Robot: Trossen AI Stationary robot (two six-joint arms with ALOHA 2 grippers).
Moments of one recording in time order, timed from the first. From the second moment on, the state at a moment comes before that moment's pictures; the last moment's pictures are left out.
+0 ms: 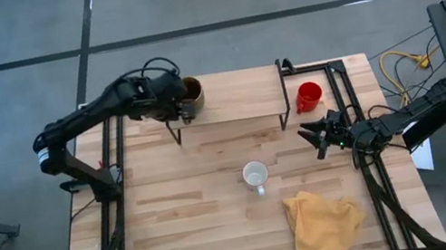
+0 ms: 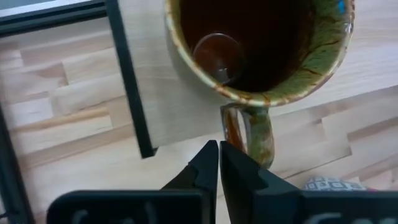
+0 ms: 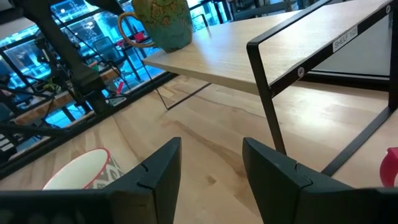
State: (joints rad) left arm 0.33 1.50 1.68 -1.33 -0.23 -0.95; right arm 0.29 0.36 0.01 0.17 0.76 0.52
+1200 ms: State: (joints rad) left arm 0.31 1.44 1.60 -1.24 -0.16 -0.95; right arm 0.29 0.36 0.01 0.17 0.76 0.52
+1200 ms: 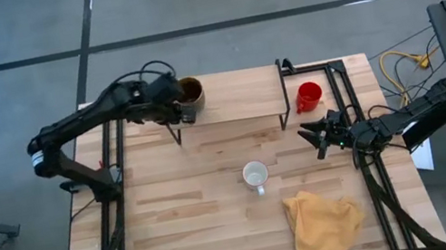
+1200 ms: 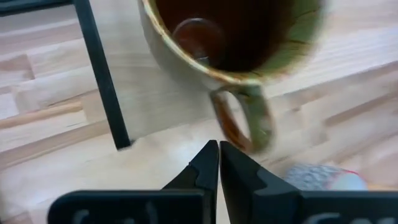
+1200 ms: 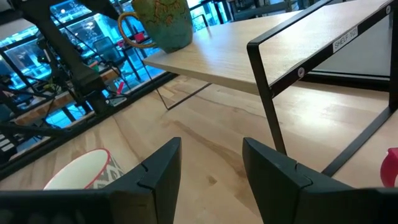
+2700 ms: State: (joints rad) left arm -0.43 1.18 0.73 -0.23 -0.30 -0.99; right arm 0.30 0.60 0.39 0.42 0.33 0.57
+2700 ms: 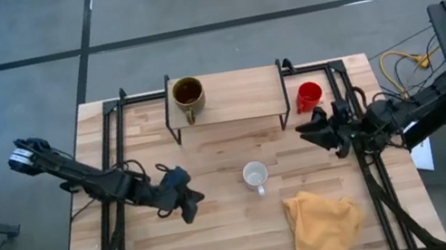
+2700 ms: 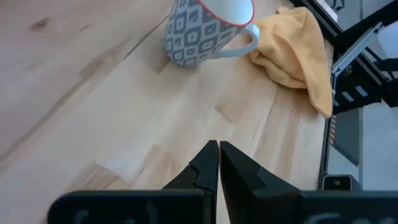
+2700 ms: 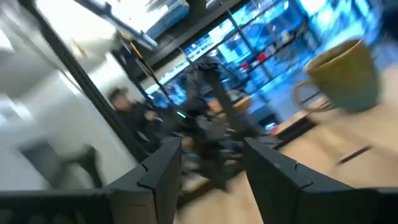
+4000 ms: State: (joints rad) left arm -0.45 1.18 0.49 -0.03 -0.29 -0.99; right arm 0.28 1.48 1.37 -0.99 0.33 1.07
